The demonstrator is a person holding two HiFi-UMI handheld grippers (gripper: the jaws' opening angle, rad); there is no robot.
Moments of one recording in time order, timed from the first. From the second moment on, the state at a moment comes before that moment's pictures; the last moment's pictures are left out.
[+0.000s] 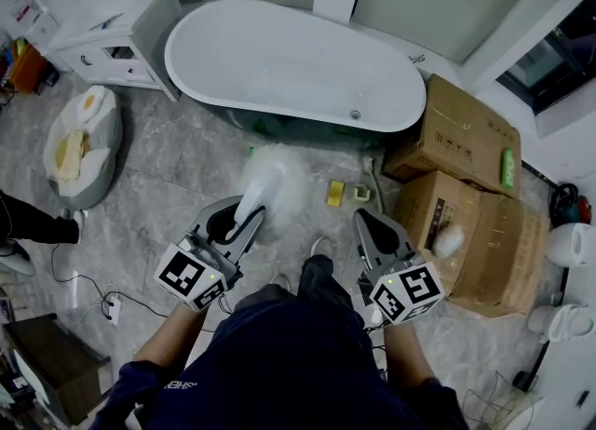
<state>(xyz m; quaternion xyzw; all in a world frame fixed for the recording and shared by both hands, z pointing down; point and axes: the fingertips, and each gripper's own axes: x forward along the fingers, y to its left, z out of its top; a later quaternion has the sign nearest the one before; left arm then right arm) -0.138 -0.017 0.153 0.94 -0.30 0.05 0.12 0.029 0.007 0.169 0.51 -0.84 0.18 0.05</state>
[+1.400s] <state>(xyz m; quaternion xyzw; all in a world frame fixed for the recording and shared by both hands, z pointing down) 0.000 -0.203 0.277 0.90 -0.37 0.17 0.17 0.157 -0.201 0.309 0.42 -0.86 0.26 0.10</state>
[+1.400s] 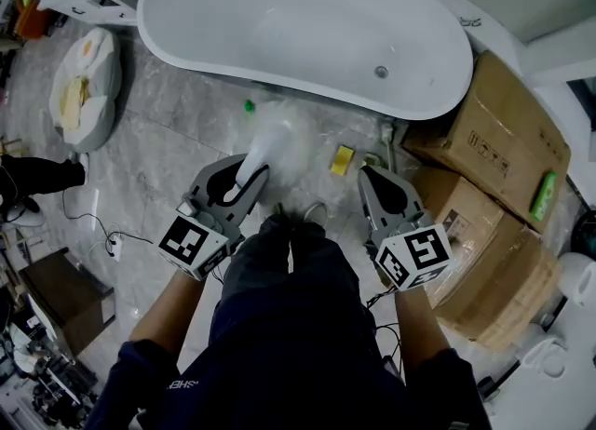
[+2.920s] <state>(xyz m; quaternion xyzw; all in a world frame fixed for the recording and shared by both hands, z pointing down) -0.043 -0.233 0.605 0.92 -0.21 0.28 0.18 0.103 -0.230 0.589 0.52 -0.79 0.30 0.13</state>
